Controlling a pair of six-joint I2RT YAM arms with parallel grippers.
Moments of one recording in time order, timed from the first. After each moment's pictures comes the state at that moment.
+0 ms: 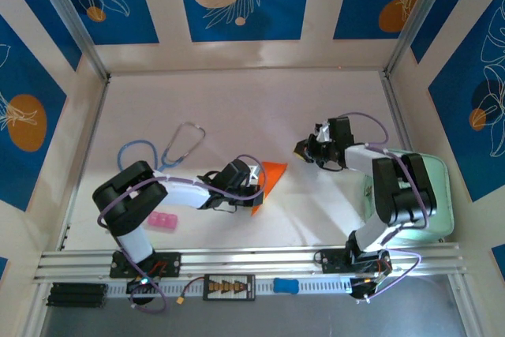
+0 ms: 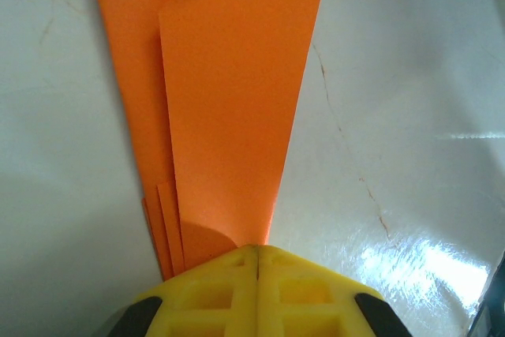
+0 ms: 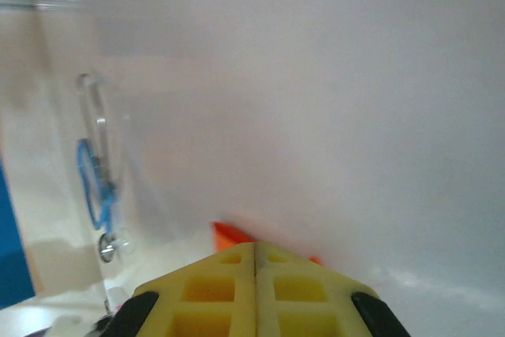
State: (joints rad) left arm -0.93 1.72 0.69 0.18 0.29 -0.75; right arm 0.15 1.58 0.73 -0.02 -0.67 0.76
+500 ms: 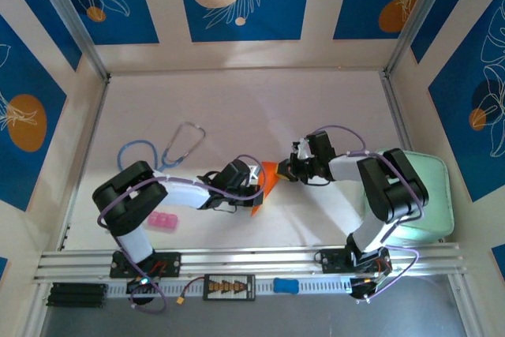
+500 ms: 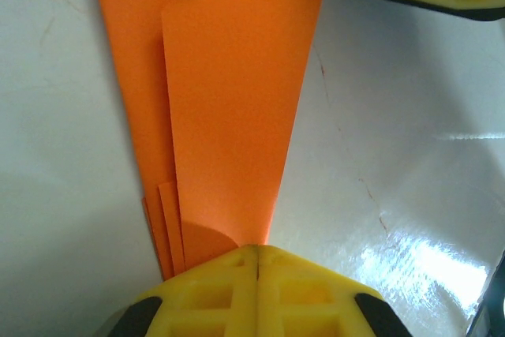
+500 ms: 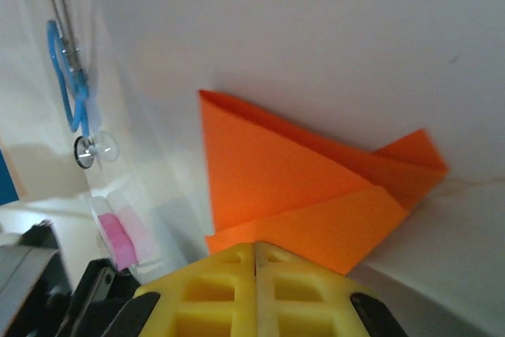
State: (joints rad) left arm -0.93 1.72 0.69 0.19 0.29 -0.76; right arm 0.32 1.67 0.63 0.08 -0.73 0.78
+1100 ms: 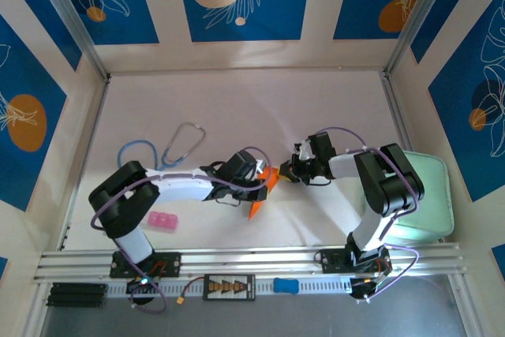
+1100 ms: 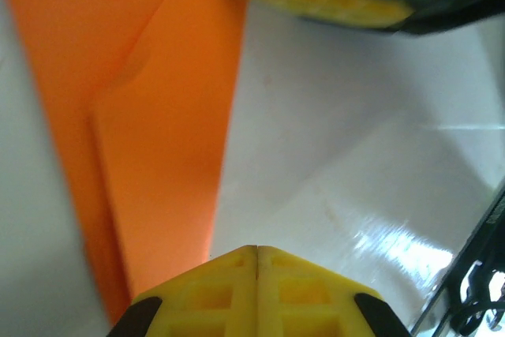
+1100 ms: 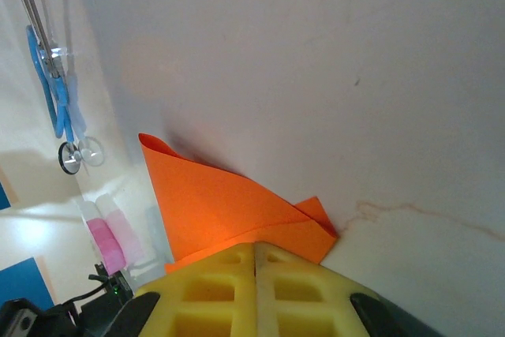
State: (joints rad) left arm -0.93 1.69 0.86 -0.05 0.32 -0.73; right arm 0.29 1.72 0.64 0.07 -0.74 0.75
